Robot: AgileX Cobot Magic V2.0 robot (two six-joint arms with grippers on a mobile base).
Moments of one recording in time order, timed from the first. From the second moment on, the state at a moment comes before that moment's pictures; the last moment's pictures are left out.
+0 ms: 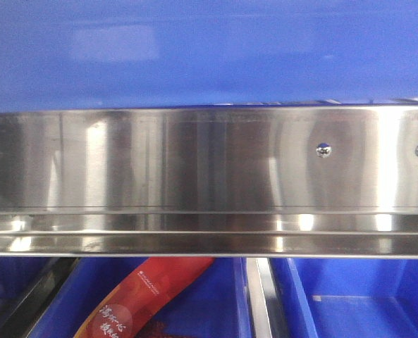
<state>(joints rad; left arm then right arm) -0.10 1.03 -1.50 -0.08 1.30 -0.16 0.31 1.04 -1.52 -0.07 1.26 0.18</state>
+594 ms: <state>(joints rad) -0.10 1.03 -1.50 -0.08 1.30 -0.16 0.31 1.04 -1.52 -0.07 1.26 0.18</state>
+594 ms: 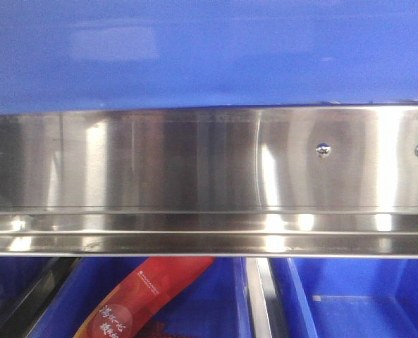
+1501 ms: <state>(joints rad) -0.10 1.03 -1.50 -0.07 1.30 -0.16 0.31 1.04 -1.52 -0.07 1.25 0.18</state>
